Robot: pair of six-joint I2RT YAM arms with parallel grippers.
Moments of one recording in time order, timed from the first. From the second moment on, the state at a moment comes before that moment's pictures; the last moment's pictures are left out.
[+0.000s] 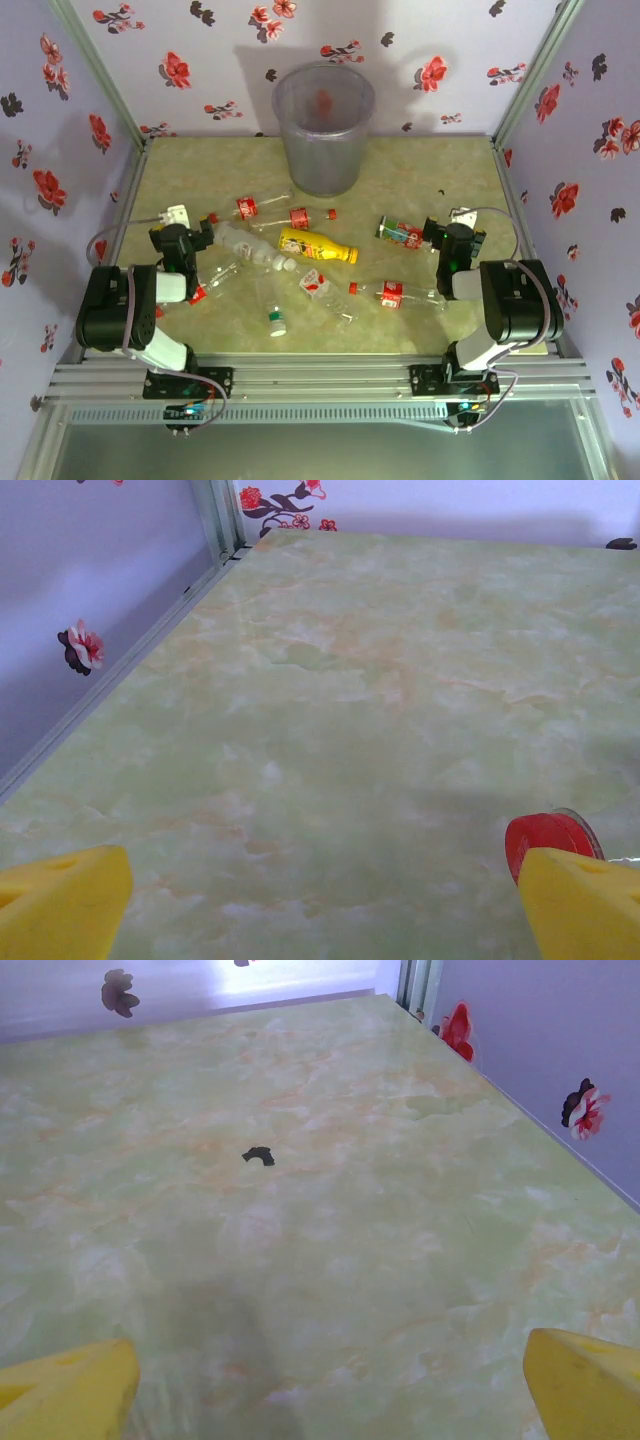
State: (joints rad) left arm -0.02 1.54 0.38 0.82 -0.28 -0.05; right arm 0.05 1.56 0.36 0.81 0.31 0.12
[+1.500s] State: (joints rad) left arm -0.01 1.30 0.41 0.57 -0.28 -0.07; right arm 0.02 1.37 0.57 0.39 0.28 0.15
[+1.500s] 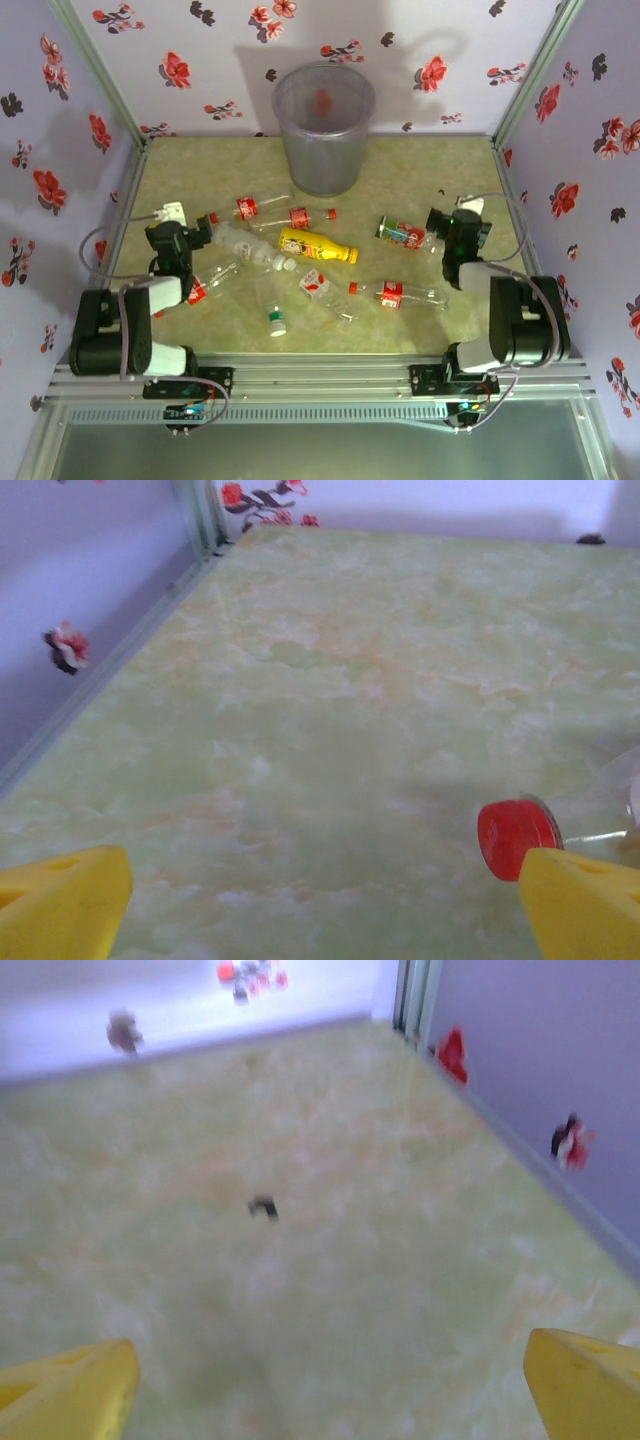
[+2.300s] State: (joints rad) left arm -0.01 1.30 1.31 -0.56 0.08 -0.36; right arm 0.14 0.92 0.71 -0.62 0.07 1.02
